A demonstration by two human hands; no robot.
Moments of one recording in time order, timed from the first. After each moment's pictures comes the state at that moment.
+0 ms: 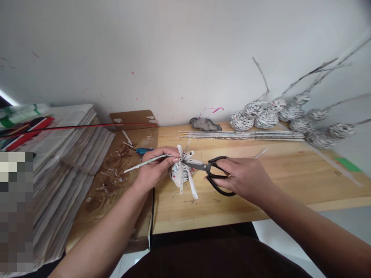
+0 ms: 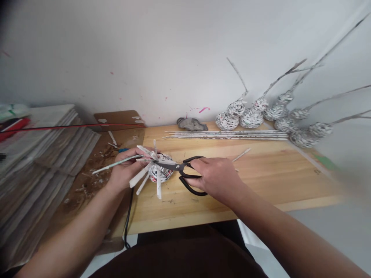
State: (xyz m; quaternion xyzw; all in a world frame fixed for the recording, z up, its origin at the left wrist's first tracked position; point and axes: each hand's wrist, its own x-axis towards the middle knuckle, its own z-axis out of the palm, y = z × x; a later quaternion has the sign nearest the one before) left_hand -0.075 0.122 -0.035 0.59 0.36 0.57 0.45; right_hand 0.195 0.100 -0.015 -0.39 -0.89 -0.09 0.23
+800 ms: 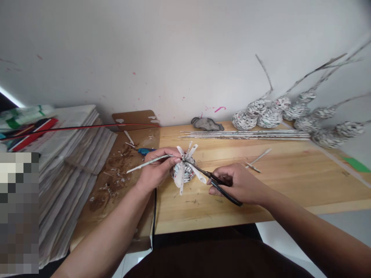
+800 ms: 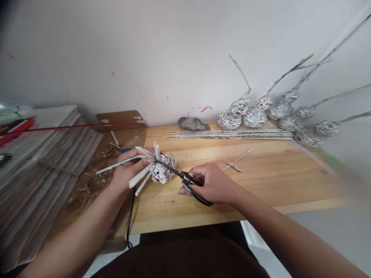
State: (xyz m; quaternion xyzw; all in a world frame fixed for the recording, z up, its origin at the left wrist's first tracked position) left_hand -0.072 0.121 -0.030 0.57 0.39 0.57 0.44; right_hand 0.187 0.100 -0.021 -0.44 -0.77 0.44 0.17
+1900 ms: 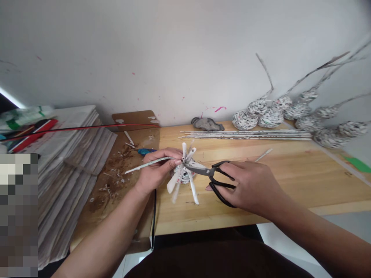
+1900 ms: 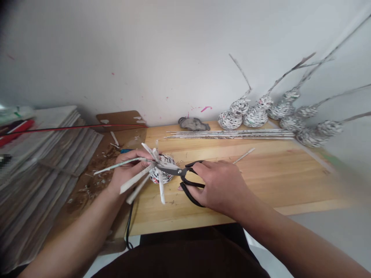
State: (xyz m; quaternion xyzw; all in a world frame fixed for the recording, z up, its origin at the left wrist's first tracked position) left_hand -0.075 0.120 -0.033 0.60 0.36 0.57 0.43; right_hand 0.188 0.085 -0.006 -0.43 -0.87 -0.07 0.22
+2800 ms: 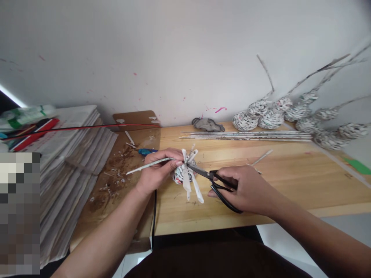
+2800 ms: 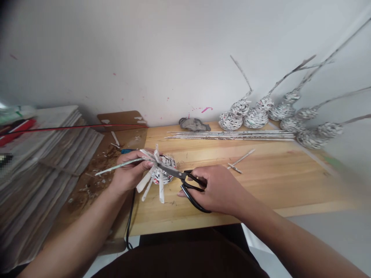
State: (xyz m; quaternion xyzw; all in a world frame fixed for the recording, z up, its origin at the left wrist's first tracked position) left_hand -0.077 0.123 -0.045 0.62 0.31 0.57 0.44; right_hand 0.190 0.088 -0.007 -0.48 -0.83 0.22 0.15
